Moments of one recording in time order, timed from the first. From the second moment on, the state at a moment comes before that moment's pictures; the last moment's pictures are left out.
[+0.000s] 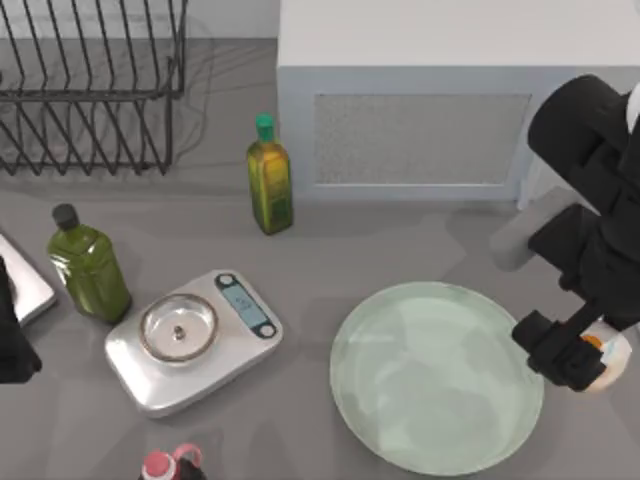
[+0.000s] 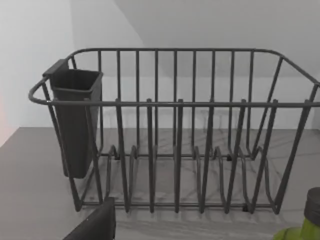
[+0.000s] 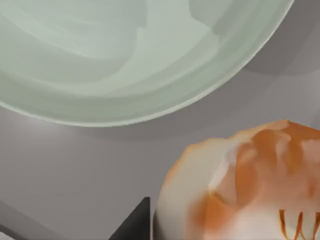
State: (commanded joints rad) left arm 0.00 0.00 0.00 0.00 0.00 0.00; right arm 0.50 1.61 1.16 -1.17 0.01 -0.20
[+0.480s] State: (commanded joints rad) left arm 0.00 0.00 0.00 0.00 0.00 0.00; right arm 0.69 1.83 1.34 -1.13 0.00 0.50
